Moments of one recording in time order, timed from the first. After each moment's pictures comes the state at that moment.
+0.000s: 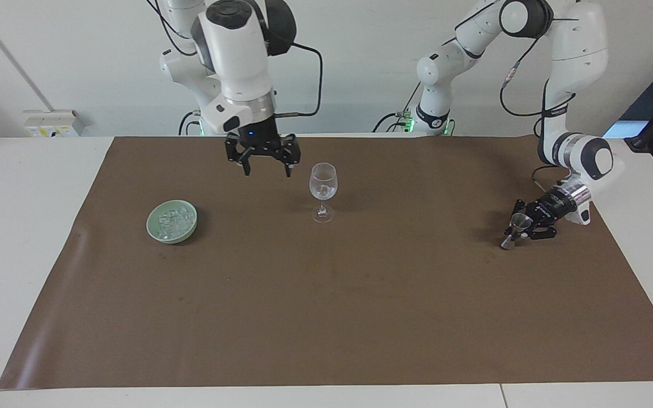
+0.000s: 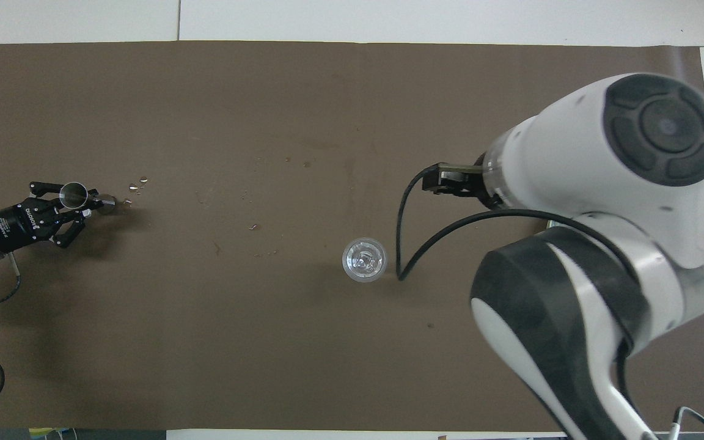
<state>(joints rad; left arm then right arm) 0.52 0.40 -0.05 -2.08 -1.29 1.81 -0.60 0.32 0.00 0.00 -1.70 0.02 1.78 0.47</state>
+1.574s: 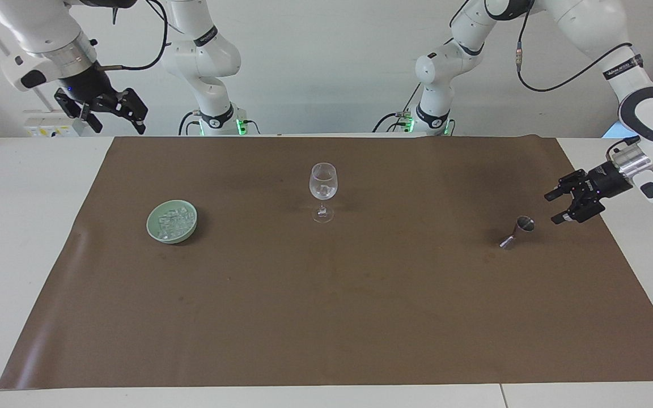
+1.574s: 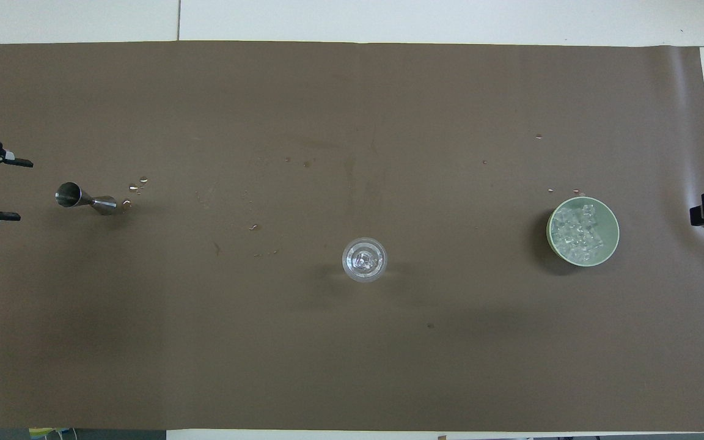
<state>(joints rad) 0.39 0.21 -0.07 -1.71 -0.50 1.67 -0.53 -0.05 -0.11 -0.06 -1.62 0.02 1.43 -0.01</state>
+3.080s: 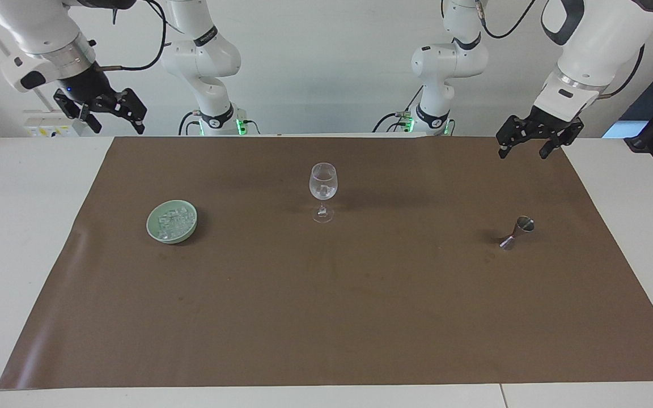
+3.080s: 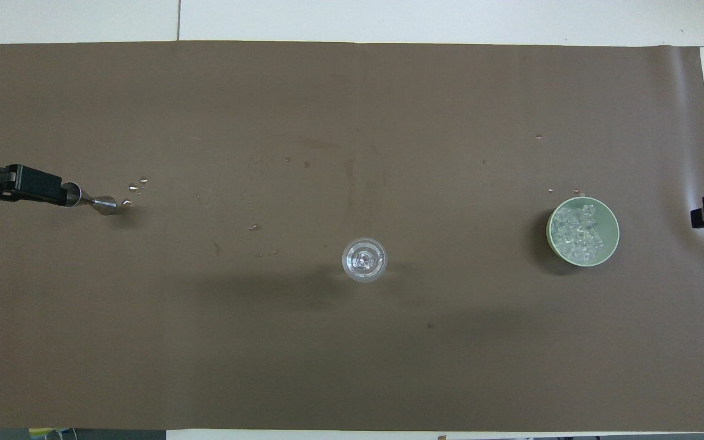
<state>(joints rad) -0.02 -0.06 -0.07 -1.63 -0.02 1.54 0.01 -0.05 -0.11 -0.06 -1.63 0.02 1.44 -0.01</state>
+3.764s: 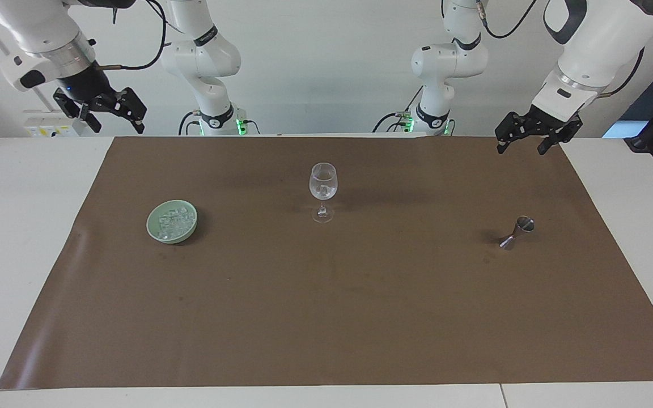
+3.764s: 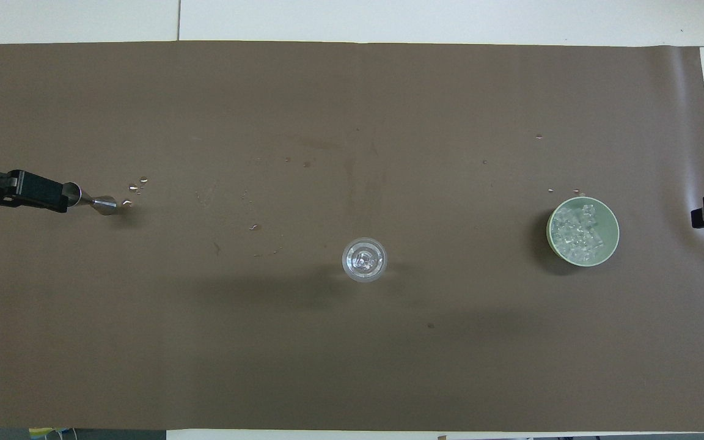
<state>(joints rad) -0.02 -0.05 -0.07 -1.63 -0.02 1.52 0.02 -0.05 -0.11 -0.06 -1.63 0.02 1.44 -0.01</state>
